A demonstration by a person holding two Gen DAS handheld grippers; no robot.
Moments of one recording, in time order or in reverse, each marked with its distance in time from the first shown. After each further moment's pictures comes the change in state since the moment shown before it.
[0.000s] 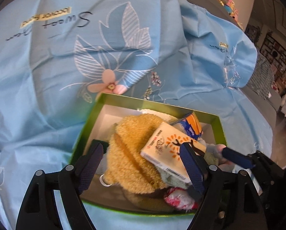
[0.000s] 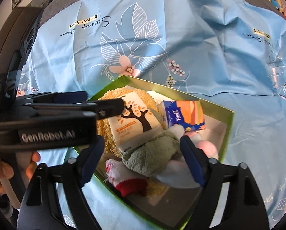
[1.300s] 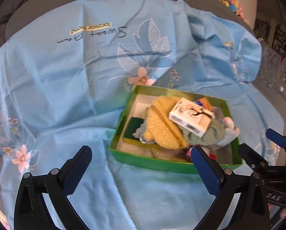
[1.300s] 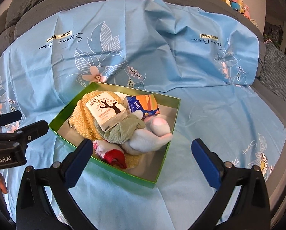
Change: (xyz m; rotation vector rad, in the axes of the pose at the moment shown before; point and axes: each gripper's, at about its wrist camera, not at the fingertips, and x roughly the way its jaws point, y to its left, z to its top) left arm -0.078 0.009 -0.046 0.026 -0.028 0.180; right arm -0.067 0.006 -0.023 0.122 -0.027 -0.277
